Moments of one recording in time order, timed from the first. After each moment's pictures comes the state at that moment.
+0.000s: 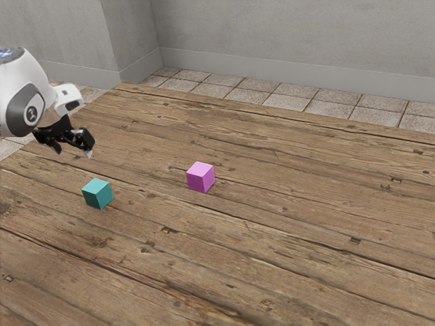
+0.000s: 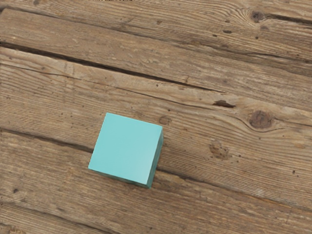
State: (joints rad) arm 0.29 -0.10 0.07 -2.19 0.03 2.41 0.08
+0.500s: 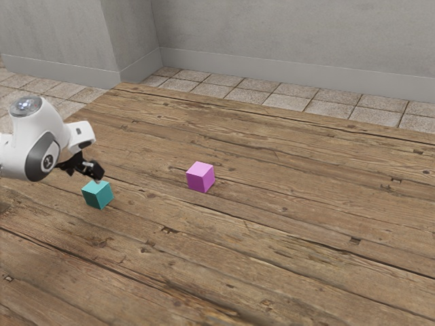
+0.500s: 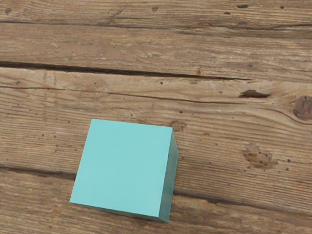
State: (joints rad) arm 0.29 0.03 0.08 -2.33 0.12 2.78 0.13
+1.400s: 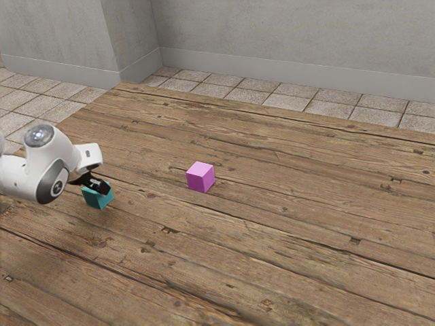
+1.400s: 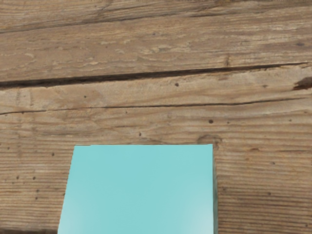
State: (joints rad) arm 0.42 0.31 0.01 -2.25 0.26 3.06 0.16
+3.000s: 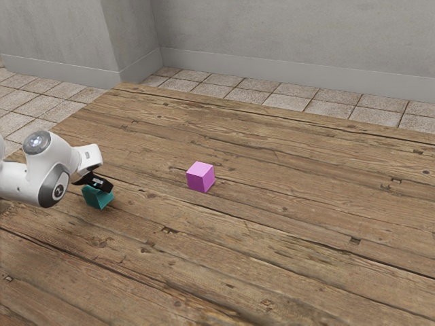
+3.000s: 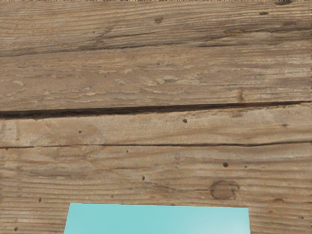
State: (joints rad) arm 0.62 0.43 -0.17 -2.18 0.30 3.16 0.16
